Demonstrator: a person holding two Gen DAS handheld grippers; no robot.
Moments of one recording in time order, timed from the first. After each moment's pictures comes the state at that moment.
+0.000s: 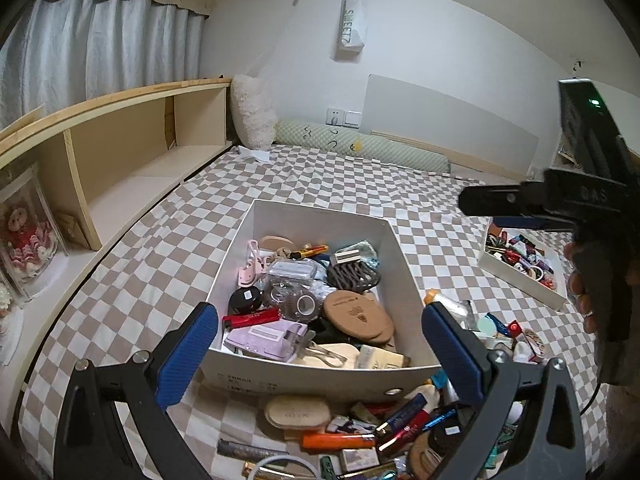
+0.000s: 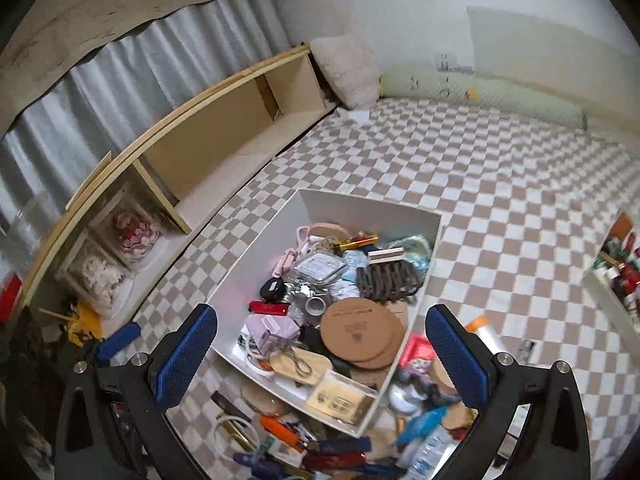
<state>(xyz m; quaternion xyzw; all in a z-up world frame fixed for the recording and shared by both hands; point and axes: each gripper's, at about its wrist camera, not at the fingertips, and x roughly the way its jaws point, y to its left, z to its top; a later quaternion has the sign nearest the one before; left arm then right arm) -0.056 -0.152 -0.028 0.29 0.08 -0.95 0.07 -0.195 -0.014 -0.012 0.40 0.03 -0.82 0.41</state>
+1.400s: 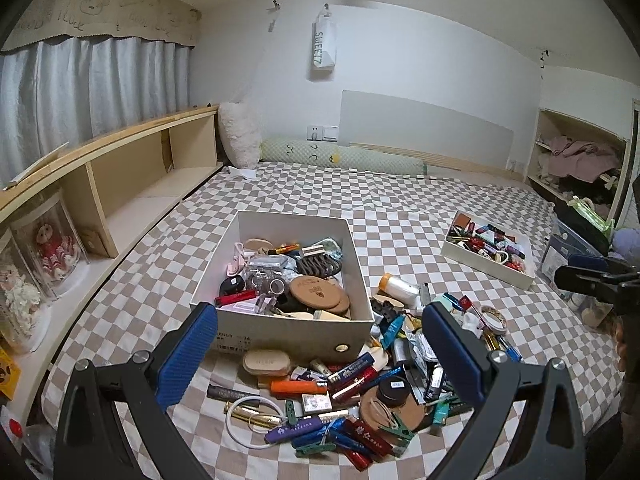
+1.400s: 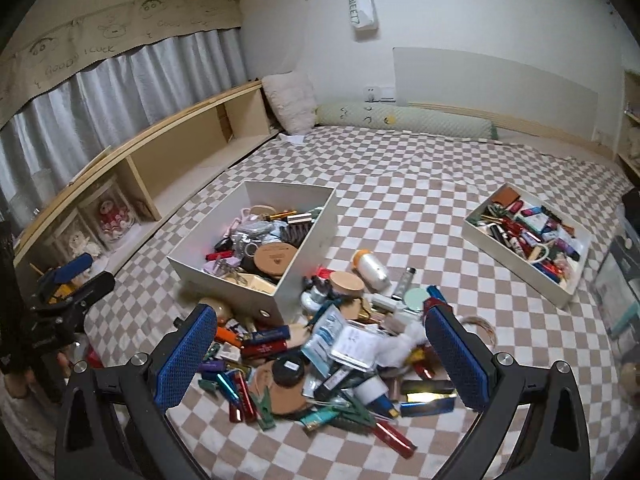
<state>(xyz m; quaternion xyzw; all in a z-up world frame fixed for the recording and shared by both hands) 0.034 -0.068 0.009 0.27 0.04 -0.96 0.07 -0.075 0.166 0.003 0.35 0.04 -0.88 0.32</state>
